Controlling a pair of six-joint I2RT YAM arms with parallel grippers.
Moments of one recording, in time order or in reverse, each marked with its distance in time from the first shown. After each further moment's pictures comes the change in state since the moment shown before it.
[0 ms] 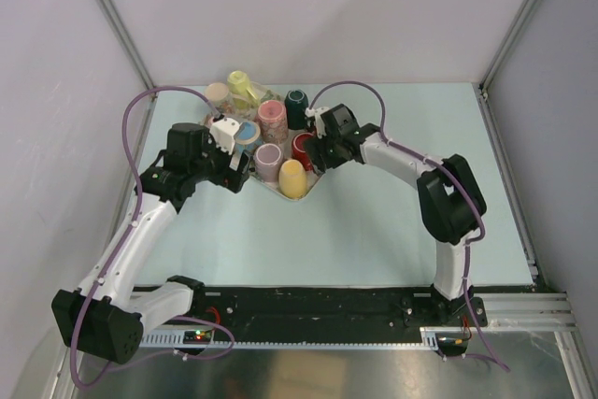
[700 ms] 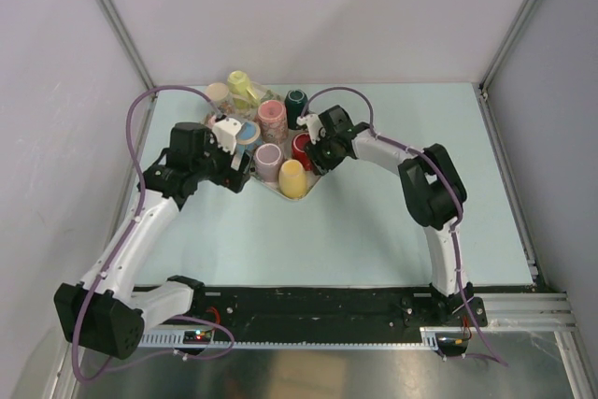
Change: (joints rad) left arm 0.000 0.024 0.000 0.000 0.000 0.000; right arm -0.041 0.186 0.117 0.009 -0.182 -0.190
